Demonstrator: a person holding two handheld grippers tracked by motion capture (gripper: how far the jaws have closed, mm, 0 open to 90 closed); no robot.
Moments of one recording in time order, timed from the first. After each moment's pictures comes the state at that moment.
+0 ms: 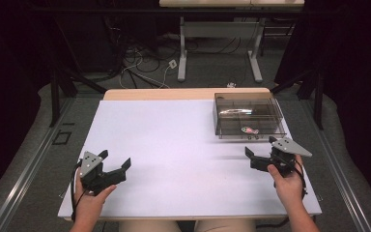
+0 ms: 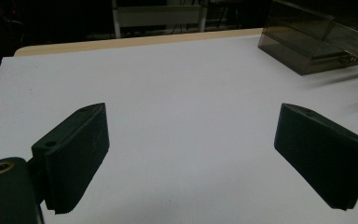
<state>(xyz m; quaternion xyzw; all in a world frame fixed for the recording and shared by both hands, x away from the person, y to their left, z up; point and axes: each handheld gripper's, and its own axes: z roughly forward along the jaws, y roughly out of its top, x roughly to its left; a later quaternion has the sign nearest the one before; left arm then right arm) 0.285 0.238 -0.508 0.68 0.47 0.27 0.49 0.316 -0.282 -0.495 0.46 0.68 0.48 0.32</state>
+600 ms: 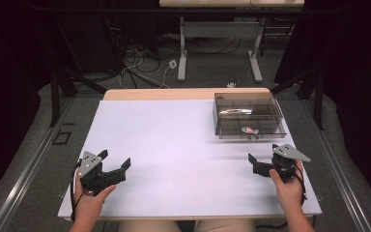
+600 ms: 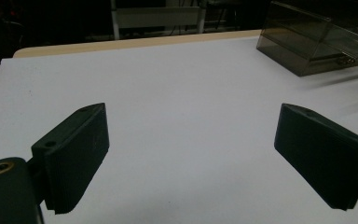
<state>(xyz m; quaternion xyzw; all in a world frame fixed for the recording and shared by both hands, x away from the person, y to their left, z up) 0.285 0.239 -0.508 0.68 0.47 0.27 0.49 0.316 -0.296 -0.527 0.48 0.68 0.45 0.32</state>
